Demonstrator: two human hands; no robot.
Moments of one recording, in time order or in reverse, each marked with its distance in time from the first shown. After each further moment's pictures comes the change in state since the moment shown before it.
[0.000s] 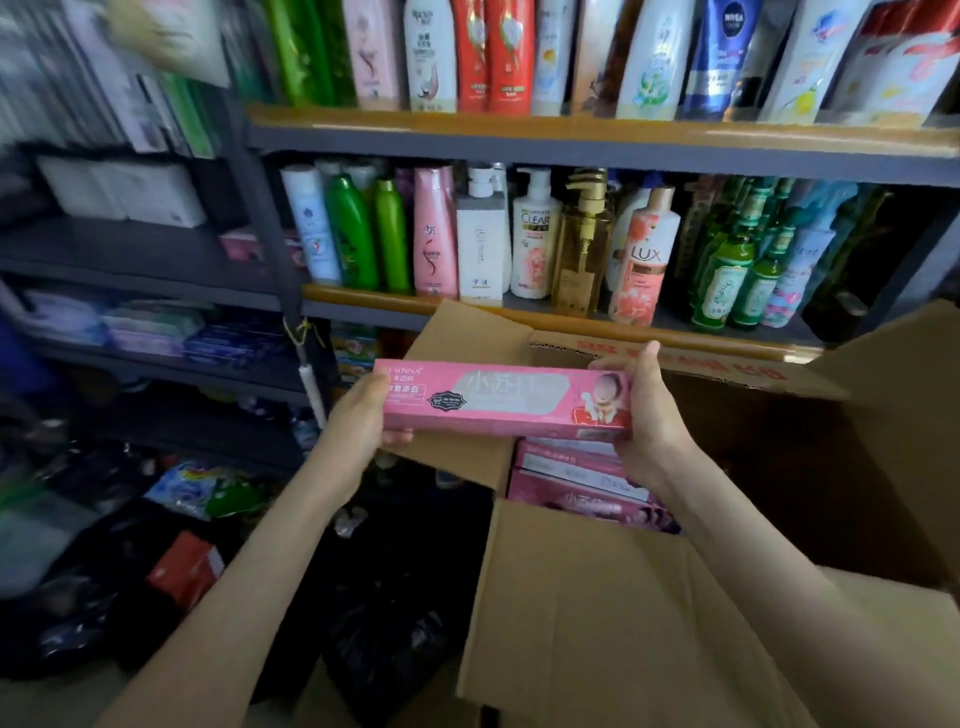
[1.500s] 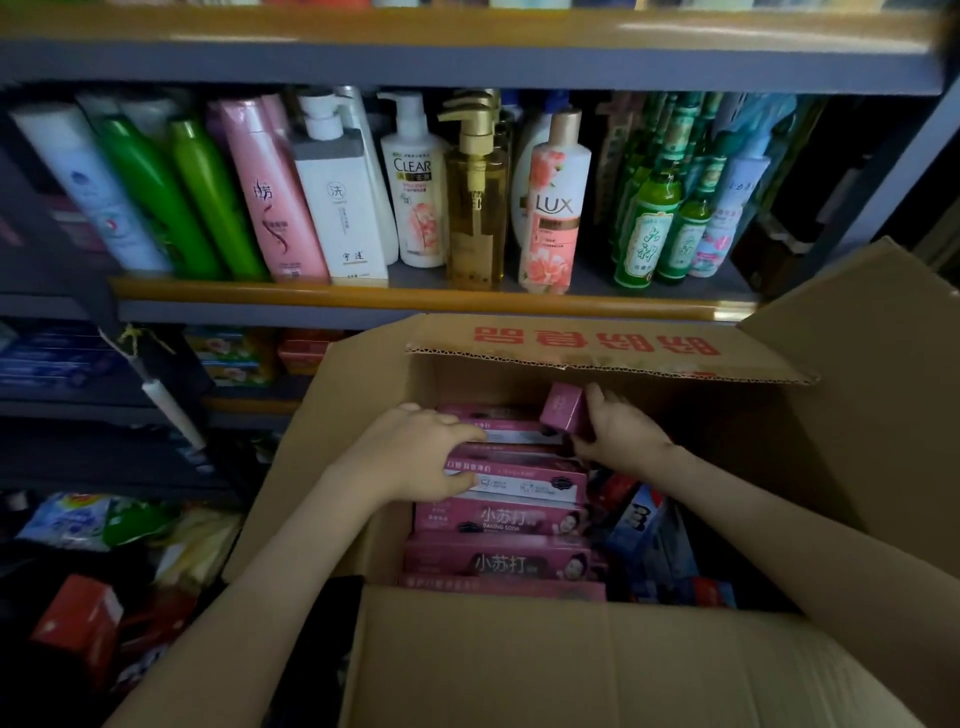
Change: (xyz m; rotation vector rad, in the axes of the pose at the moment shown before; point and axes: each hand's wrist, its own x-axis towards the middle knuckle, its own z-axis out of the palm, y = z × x) left_hand 0.074 -0.038 0.152 1.506 -0.790 0.817; right_hand 0.139 0.055 -0.148 -1.665 -0.077 -0.183
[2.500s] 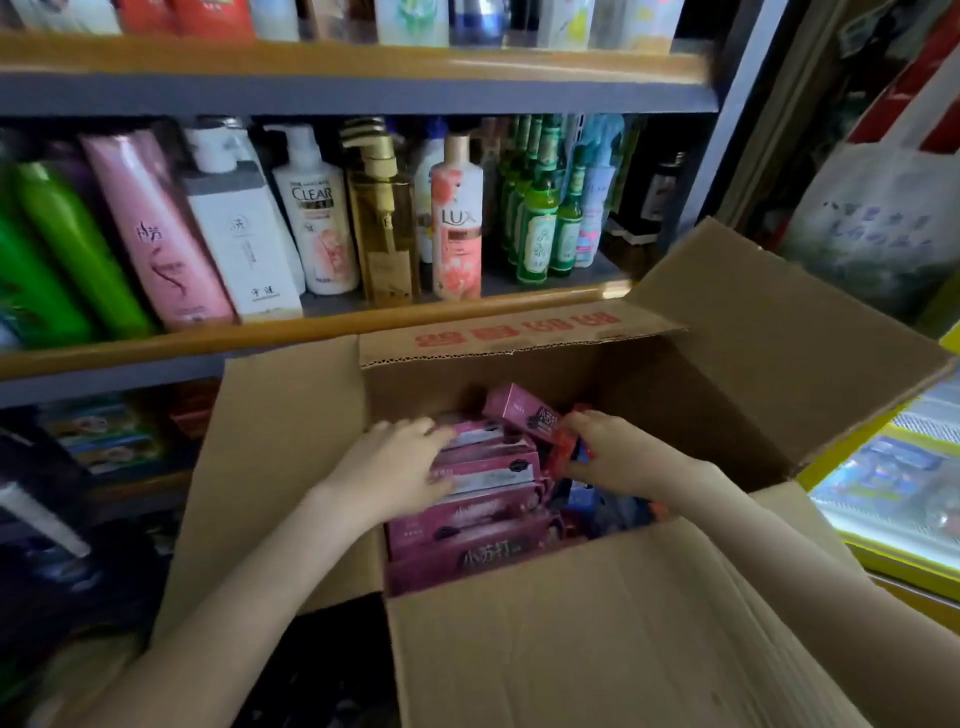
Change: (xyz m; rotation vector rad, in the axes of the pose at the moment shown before) left_hand -0.005 0.004 -0.003 0.025 0.108 0.144; right_hand -0.113 -0.053 -0.041 0.228 -0.053 0.208
